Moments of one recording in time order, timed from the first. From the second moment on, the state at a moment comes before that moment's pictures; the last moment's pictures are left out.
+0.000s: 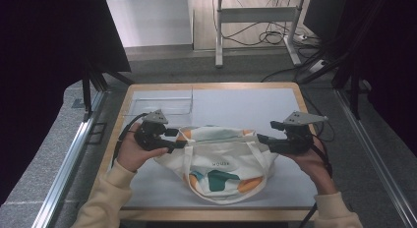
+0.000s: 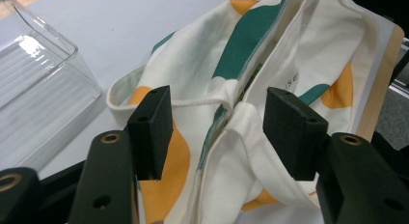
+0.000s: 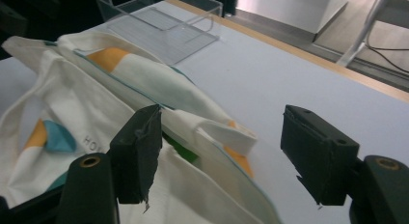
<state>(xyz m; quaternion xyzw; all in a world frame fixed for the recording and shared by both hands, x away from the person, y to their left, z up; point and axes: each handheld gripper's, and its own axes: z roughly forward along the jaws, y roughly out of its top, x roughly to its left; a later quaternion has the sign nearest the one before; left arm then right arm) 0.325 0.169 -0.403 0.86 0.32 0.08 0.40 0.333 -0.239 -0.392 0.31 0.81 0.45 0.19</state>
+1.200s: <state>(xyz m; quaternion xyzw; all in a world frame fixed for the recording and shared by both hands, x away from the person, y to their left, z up) 0.351 0.137 -0.421 0.87 0.29 0.06 0.39 0.329 -0.184 -0.405 0.27 0.85 0.42 0.15</state>
